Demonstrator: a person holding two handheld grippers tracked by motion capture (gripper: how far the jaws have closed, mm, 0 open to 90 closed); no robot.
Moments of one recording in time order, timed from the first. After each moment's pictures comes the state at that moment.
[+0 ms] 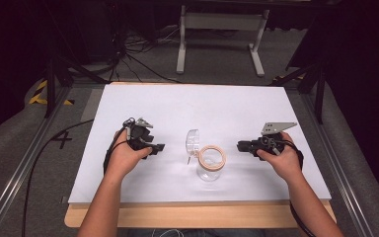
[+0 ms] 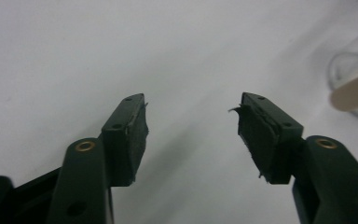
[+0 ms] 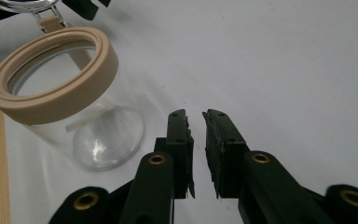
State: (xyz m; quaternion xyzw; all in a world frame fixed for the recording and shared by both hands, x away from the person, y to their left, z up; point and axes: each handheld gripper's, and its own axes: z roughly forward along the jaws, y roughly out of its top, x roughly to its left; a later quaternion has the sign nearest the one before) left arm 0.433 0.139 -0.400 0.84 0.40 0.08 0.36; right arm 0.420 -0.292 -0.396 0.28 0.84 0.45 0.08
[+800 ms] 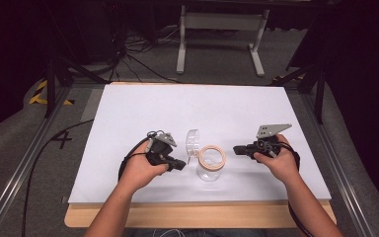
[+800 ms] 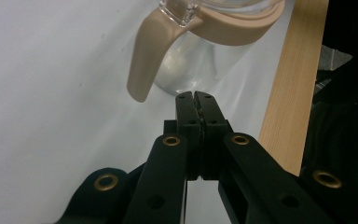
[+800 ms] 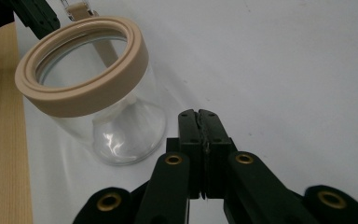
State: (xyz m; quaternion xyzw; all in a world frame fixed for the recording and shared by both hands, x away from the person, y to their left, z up) left arm 0.389 0.079 -0.389 0.89 0.24 -0.06 0.38; right arm 0.413 -0.279 -0.396 0.25 0.86 0.45 0.07
